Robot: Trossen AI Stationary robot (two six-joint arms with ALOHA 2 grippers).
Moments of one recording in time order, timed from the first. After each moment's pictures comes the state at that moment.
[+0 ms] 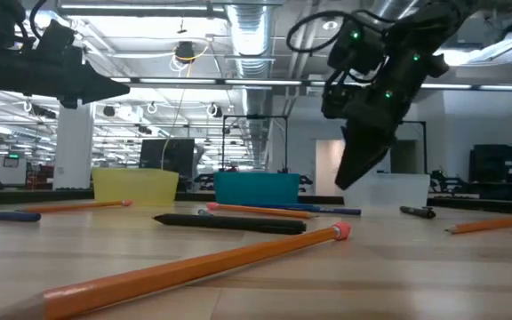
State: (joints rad) left arm 0.29 0.02 0.01 0.08 -0.32 0.08; right arm -0.09 1.57 0.79 -0.23 0.08 0.30
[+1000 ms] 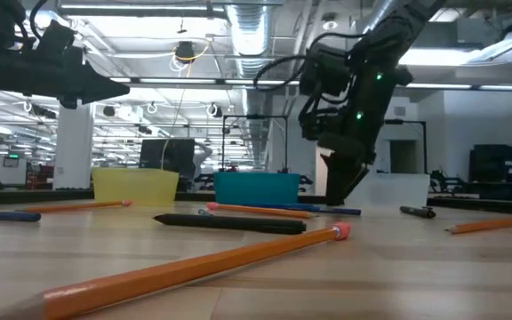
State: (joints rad) left arm 0.29 0.02 0.01 0.08 -0.32 0.08; right arm -0.15 1.77 0.97 -0.40 0.12 0.29
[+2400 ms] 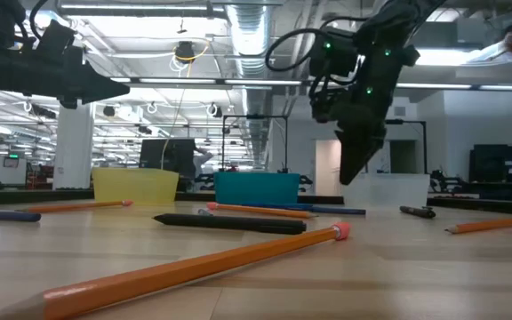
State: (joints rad) left arm 0.29 0.02 0.01 0.08 -0.32 0.08; right arm -0.19 1.63 0.99 -0.55 0.03 0.28
